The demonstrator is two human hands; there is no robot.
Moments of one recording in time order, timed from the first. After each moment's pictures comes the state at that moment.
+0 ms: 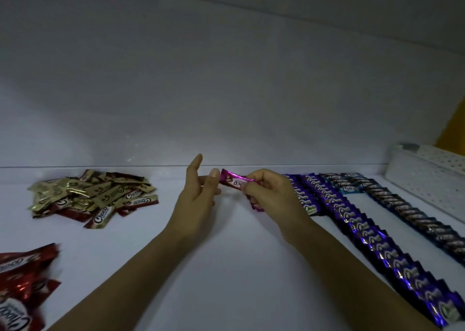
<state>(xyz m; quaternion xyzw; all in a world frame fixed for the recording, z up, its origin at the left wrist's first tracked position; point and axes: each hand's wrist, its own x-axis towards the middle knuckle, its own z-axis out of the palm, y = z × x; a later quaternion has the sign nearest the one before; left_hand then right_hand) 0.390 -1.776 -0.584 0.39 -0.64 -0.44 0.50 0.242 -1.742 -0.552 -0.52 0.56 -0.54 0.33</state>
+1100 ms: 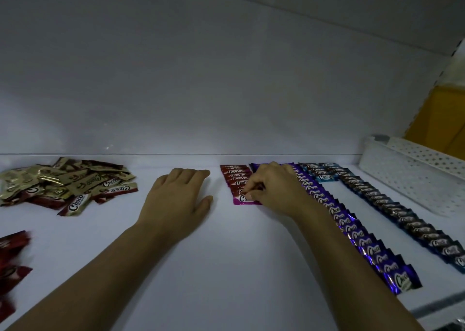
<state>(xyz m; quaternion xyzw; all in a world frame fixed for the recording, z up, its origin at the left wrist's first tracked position) 0.397 -1.774 -0.593 0.45 -0.86 0.02 0.25 0.184 -1.742 -0.554 -0.74 0.65 -0.19 -0.03</state>
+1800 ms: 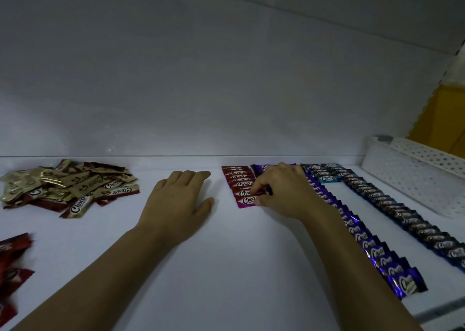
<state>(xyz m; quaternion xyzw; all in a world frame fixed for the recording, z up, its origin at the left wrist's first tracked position) 0.399 -1.774 -0.593 0.46 -0.85 0.00 0.25 0.176 -1.738 -0.550 -0.74 0.65 -0.12 -0.08</state>
